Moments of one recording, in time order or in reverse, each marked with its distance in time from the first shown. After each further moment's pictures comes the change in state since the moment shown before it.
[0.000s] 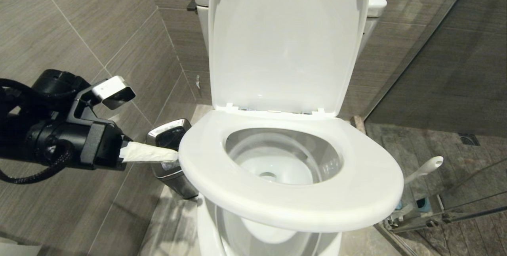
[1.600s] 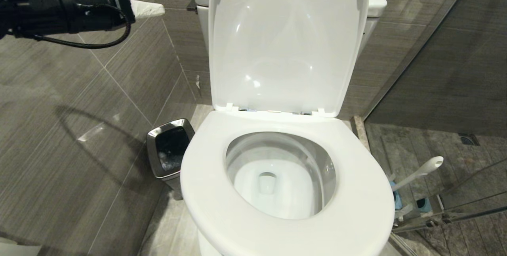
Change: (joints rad) left arm -0.010 0.220 -0.694 -0.577 0.630 -0.335; right arm 0.000 0.000 0.000 0.000 0.000 0.000
